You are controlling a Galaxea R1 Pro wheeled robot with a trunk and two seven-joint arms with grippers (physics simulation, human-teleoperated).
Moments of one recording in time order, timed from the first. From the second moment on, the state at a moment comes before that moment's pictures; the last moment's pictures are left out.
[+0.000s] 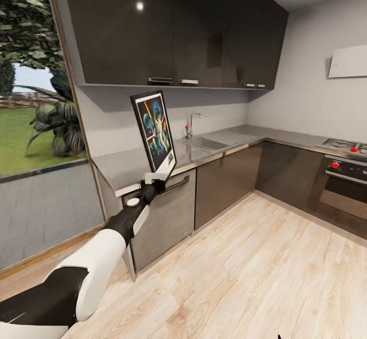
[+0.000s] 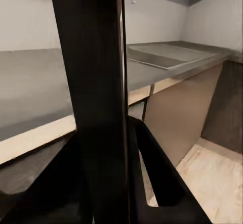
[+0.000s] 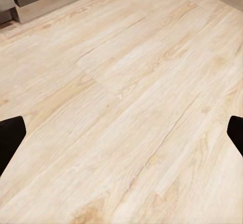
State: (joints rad) left arm -1.02 -0.16 0.01 -0.43 0.01 -0.17 -0.09; right arm 0.03 -0.11 -0.18 -0.78 0.01 -0.29 0.00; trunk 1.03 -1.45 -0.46
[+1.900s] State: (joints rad) left arm -0.75 -0.01 0.01 -0.30 -0.10 -0.42 -1.47; right arm -0.01 -0.34 -0.19 -1.23 0.01 0.07 0.83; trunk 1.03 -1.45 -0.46
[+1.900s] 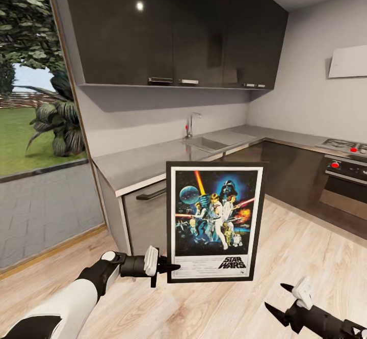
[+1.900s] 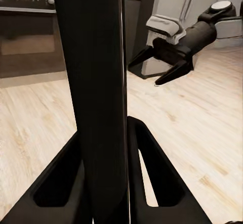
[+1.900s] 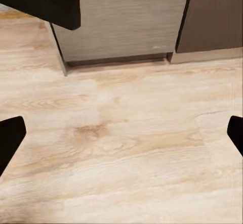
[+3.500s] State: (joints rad) left arm -0.75 -0.01 0.01 -0.30 -0.10 -0.41 -1.47; right arm -0.30 -0.44 -0.16 -1.26 0.07 0.25 1.39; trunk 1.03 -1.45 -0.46
